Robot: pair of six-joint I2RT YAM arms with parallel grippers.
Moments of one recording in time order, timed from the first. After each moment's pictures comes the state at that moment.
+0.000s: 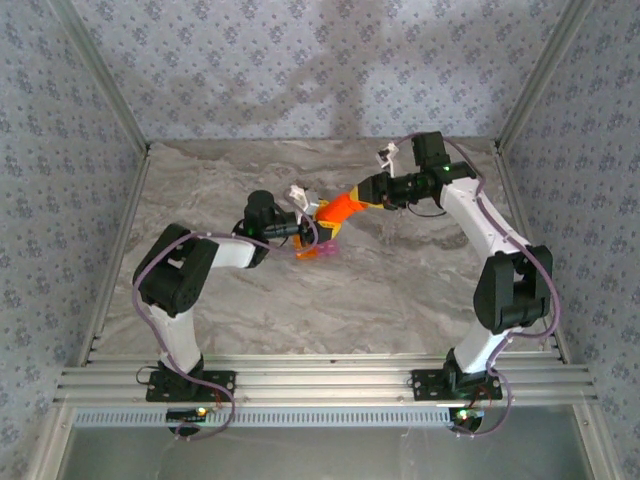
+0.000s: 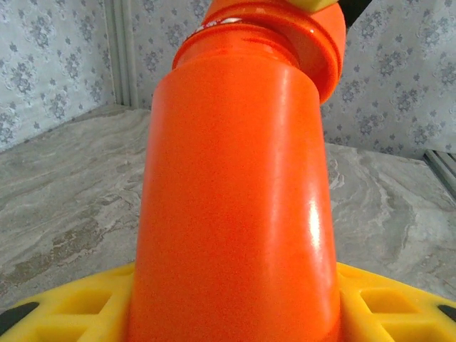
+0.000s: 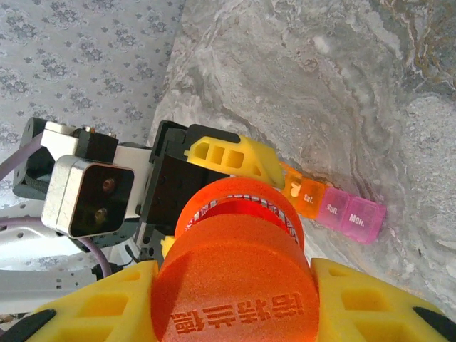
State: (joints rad) left arm -0.51 1.89 0.91 0.89 0.85 -0.03; right arm 0.23 1.69 1.48 -0.74 -0.89 0.23
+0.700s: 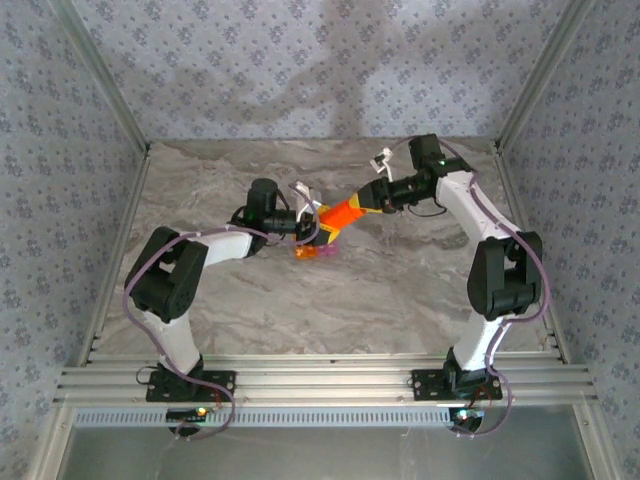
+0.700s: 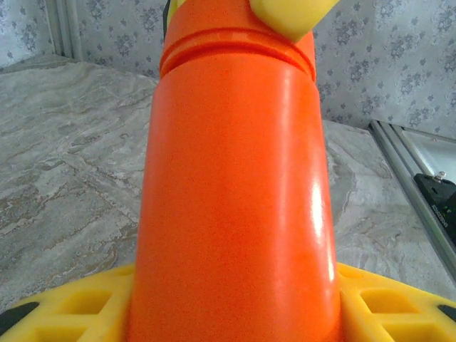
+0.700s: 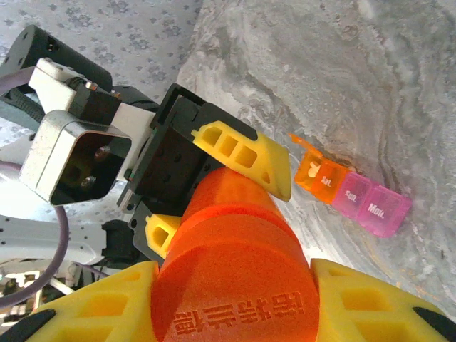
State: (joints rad) left arm -0.50 1.83 1.01 0.51 0.99 0.08; right arm 0.21 1.78 1.52 -0.85 -1.05 0.03
